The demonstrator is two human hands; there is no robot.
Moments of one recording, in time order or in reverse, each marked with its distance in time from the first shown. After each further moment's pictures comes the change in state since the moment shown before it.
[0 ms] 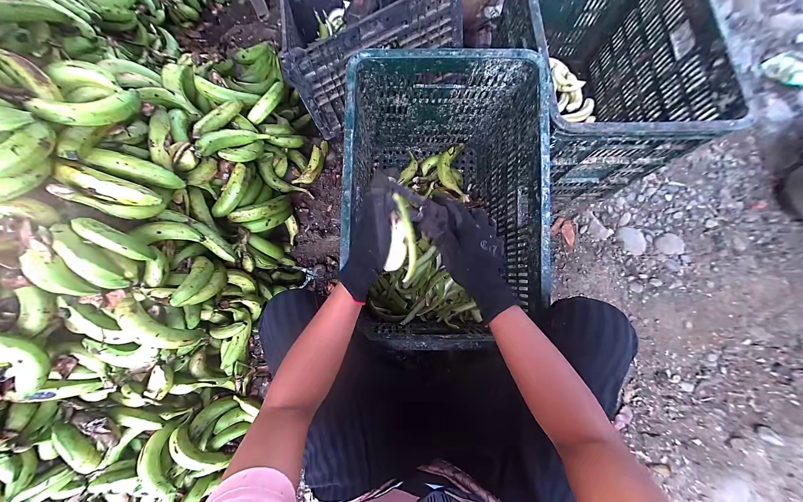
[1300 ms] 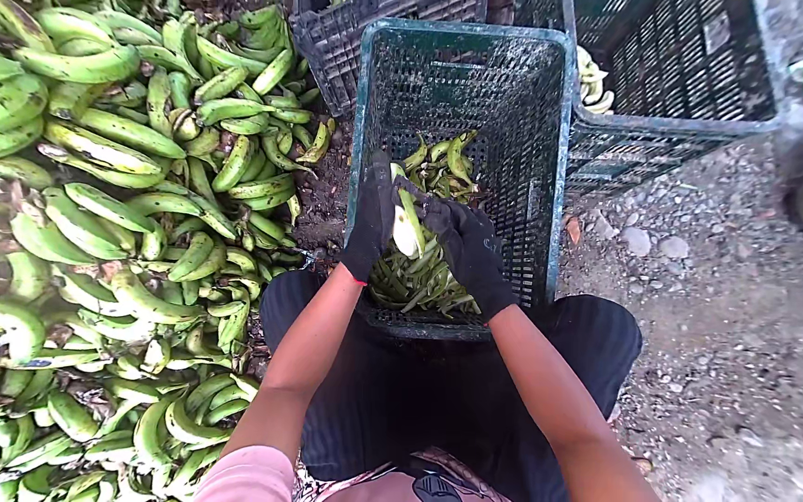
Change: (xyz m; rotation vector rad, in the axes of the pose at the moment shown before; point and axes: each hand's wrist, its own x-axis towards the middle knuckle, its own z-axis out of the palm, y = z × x) left_hand 0.009 -0.004 -0.006 0.097 0.132 -0.148; right_hand -0.008 0.003 0.013 0.111 -0.054 0.005
